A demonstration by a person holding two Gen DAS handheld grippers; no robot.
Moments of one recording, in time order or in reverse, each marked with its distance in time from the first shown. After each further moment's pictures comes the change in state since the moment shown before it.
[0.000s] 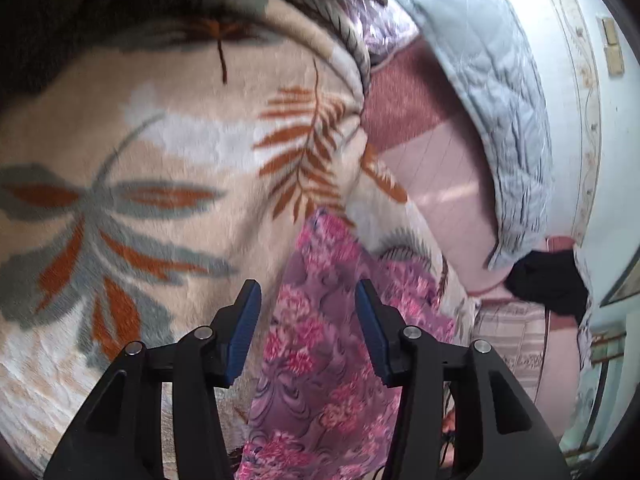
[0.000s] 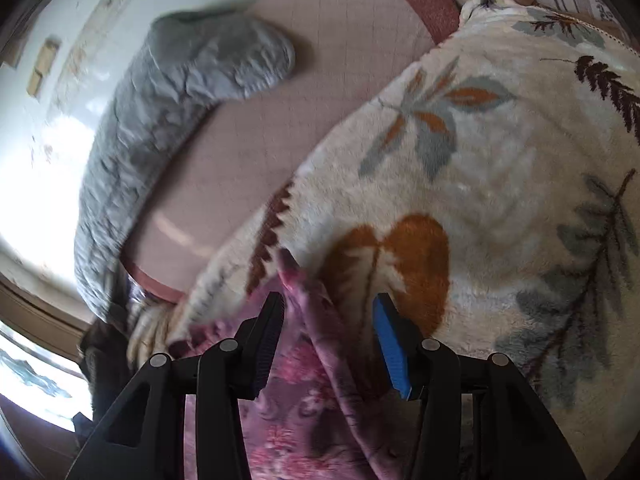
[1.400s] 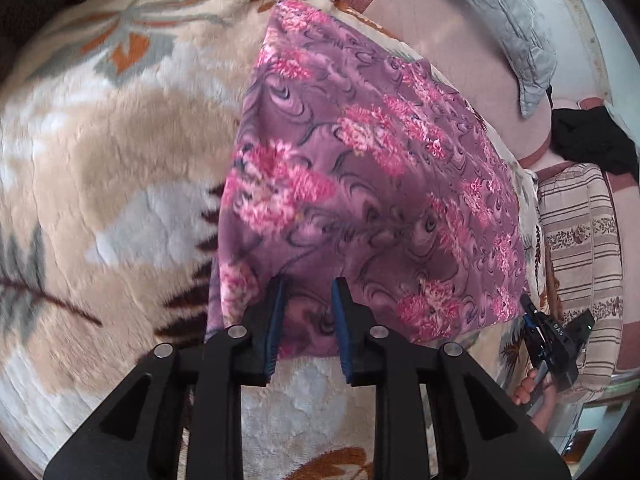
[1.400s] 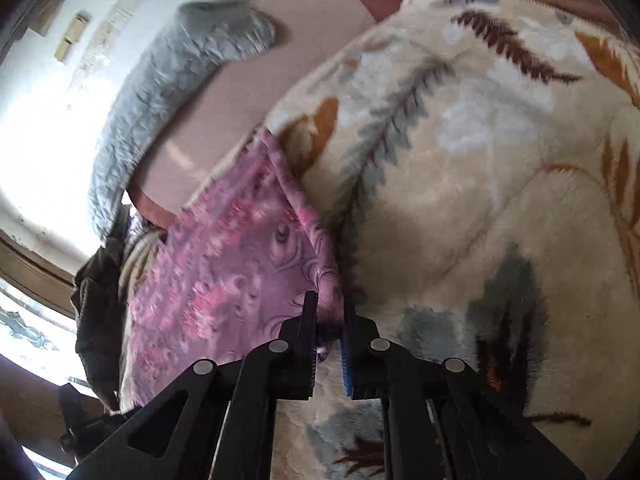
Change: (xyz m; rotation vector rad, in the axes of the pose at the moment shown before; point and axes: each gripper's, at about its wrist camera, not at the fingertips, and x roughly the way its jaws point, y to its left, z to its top) left arm -0.013 -0.010 -0.176 0.260 0.073 0.234; right arm -0.106 -0.038 -0.133 -0.032 -0.036 -0.005
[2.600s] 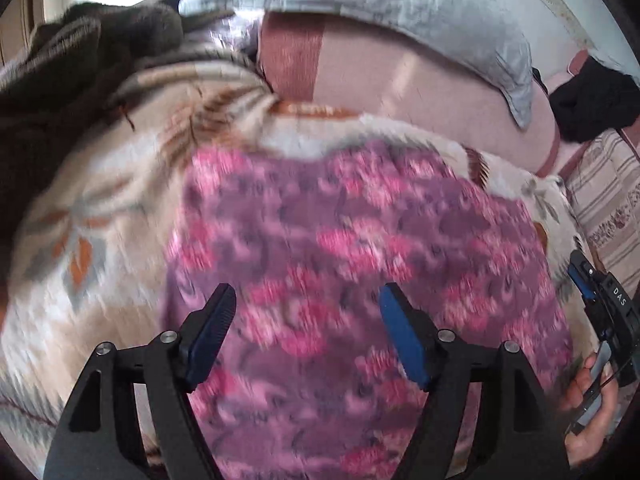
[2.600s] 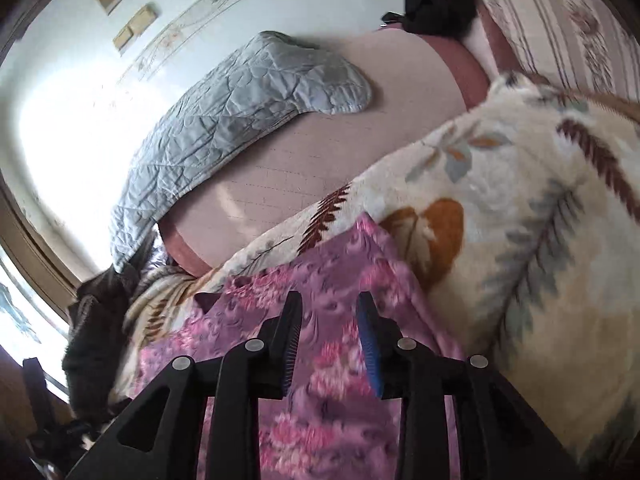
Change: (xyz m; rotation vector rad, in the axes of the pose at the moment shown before) left arm 0.009 -0.088 0.070 0.267 -0.301 0.214; right arm 0.045 0.086 0.043 -0.200 -0.194 0.008
